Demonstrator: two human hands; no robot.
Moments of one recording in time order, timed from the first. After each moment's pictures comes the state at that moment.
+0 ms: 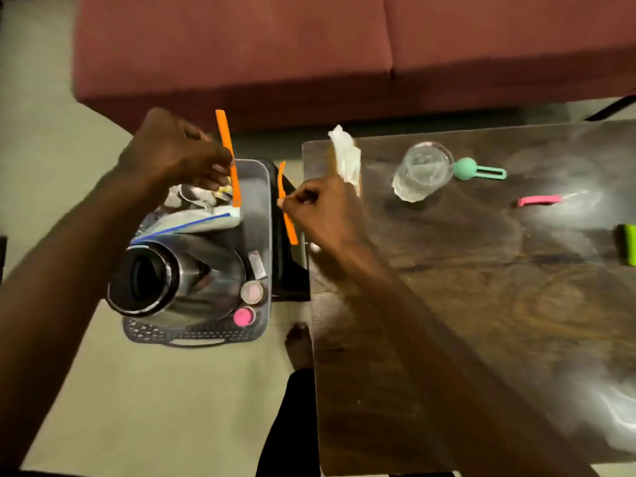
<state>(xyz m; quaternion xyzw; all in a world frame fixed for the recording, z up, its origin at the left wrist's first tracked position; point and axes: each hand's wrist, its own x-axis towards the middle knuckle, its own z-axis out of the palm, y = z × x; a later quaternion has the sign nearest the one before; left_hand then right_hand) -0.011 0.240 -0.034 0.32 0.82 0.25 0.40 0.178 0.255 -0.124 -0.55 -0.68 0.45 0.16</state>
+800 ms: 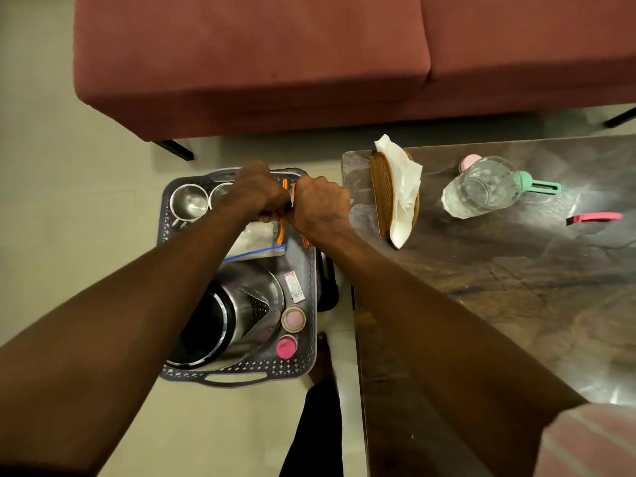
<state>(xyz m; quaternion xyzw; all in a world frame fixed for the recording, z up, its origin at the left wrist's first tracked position) -0.048 0.286 -0.158 0.37 0.84 -0.01 0.40 0.053 0.294 -0.201 -0.56 -0.81 0.17 -0.04</state>
